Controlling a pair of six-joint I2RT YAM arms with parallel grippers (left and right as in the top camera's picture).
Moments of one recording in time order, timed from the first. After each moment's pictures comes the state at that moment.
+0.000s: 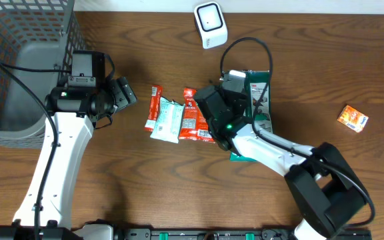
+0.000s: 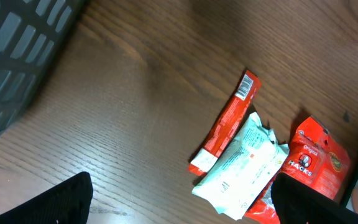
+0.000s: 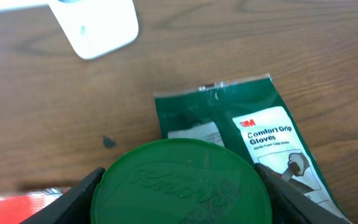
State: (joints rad) left arm -0.05 1.43 1.24 -0.90 -0.01 -0.53; right arm 0.69 1.83 1.01 0.02 0.77 0.63
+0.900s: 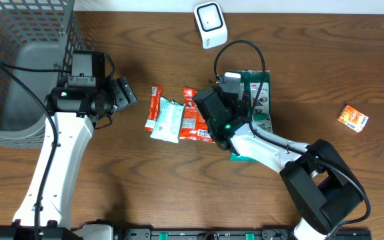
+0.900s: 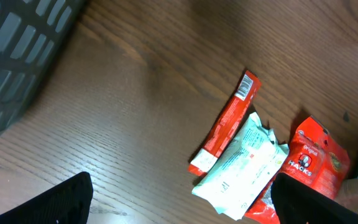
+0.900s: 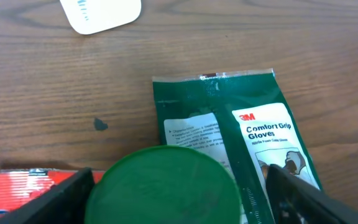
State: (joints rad) left arm -0.05 1.43 1.24 -0.90 -0.01 -0.53; right arm 0.68 1.85 1.01 0.00 0.75 0.56
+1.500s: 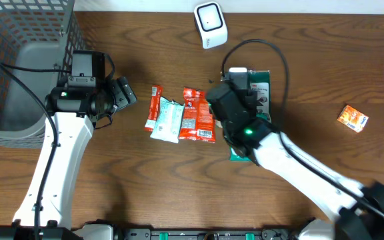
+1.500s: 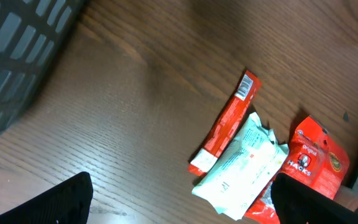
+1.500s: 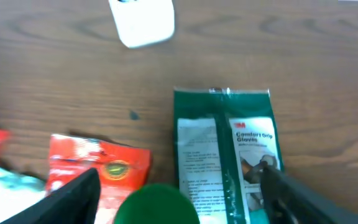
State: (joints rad) left arm -0.05 1.43 1.24 -0.90 -0.01 -0.53; right arm 0.68 1.53 1.01 -0.24 0.57 0.45
